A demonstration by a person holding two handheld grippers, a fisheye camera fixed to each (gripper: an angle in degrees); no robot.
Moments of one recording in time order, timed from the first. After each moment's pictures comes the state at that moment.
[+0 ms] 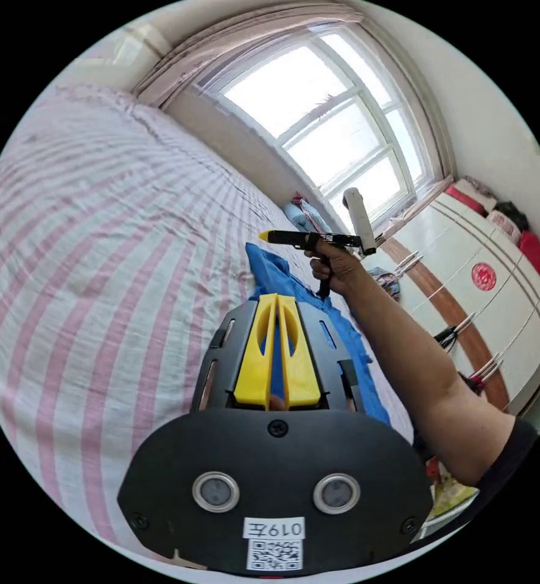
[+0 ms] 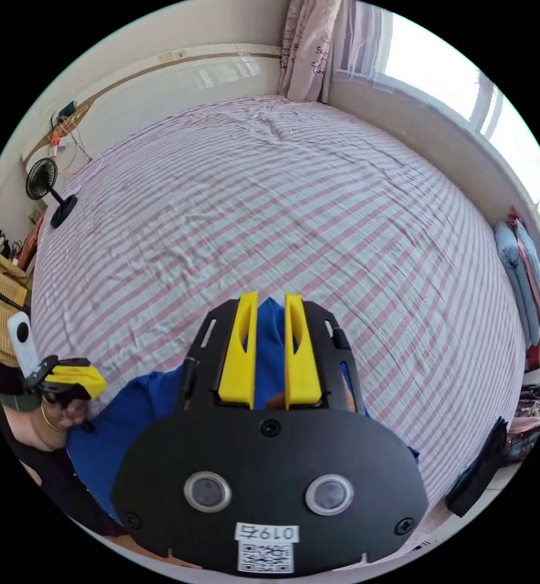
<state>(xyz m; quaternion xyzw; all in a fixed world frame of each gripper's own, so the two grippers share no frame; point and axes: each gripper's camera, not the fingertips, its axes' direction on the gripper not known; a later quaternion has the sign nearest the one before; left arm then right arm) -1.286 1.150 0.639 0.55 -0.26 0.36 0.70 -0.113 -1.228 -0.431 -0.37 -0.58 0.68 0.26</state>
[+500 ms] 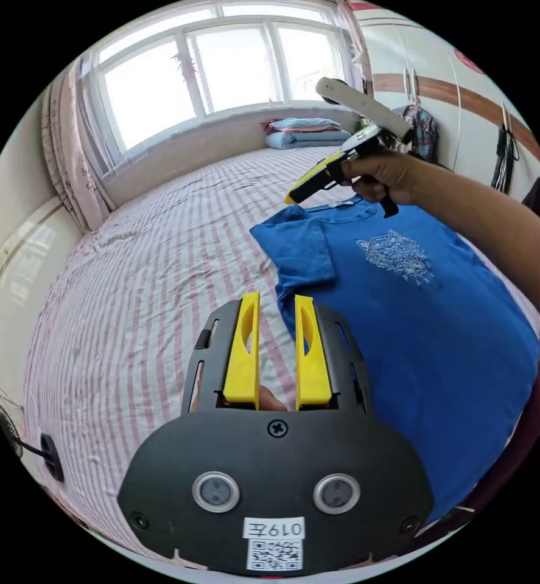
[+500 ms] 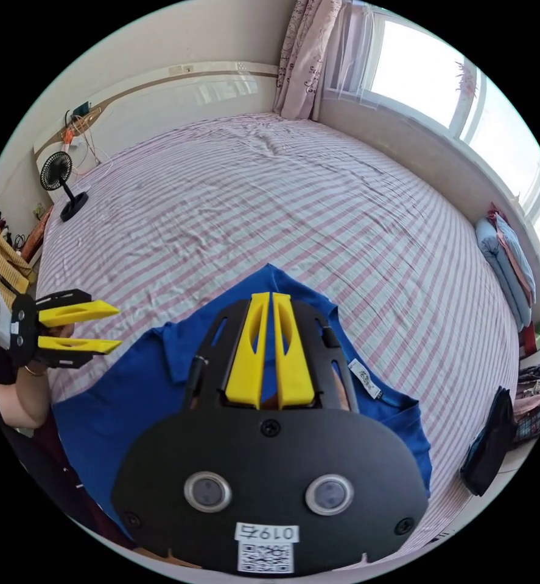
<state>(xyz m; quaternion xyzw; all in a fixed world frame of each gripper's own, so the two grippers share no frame) -1.094 1.083 0.885 0.38 -0.67 0.38 0.51 -0.067 -1.214 -0.498 -0.37 -0.55 0.70 0.27</state>
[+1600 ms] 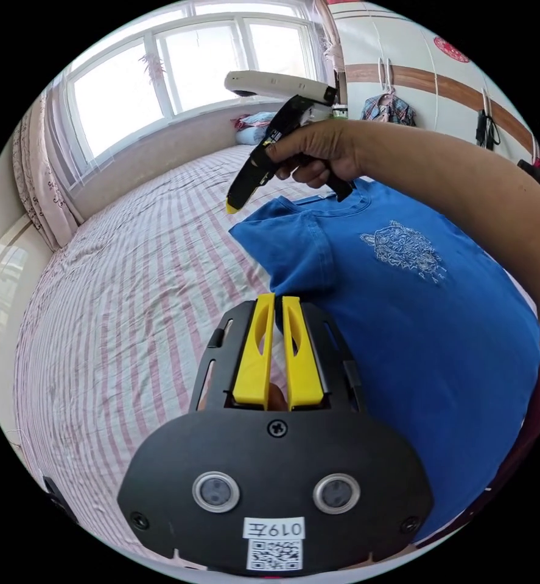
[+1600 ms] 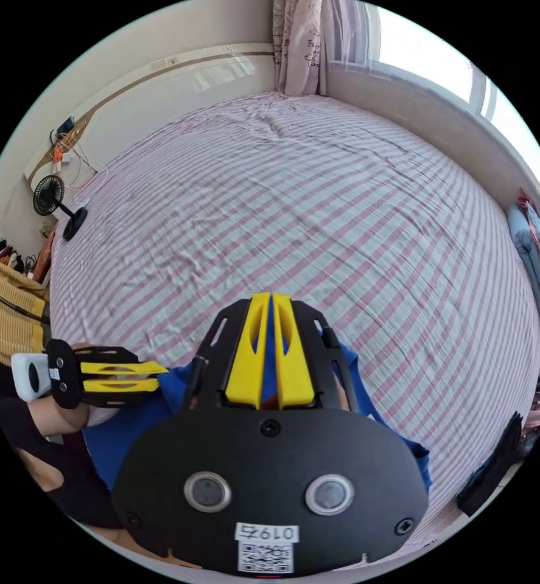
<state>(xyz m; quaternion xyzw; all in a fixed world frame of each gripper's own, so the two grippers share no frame) -1.026 0.923 0.933 0.33 -0.66 0.42 0.52 -0.148 -1.181 -0.417 -0.35 -0.60 0.69 0.20</state>
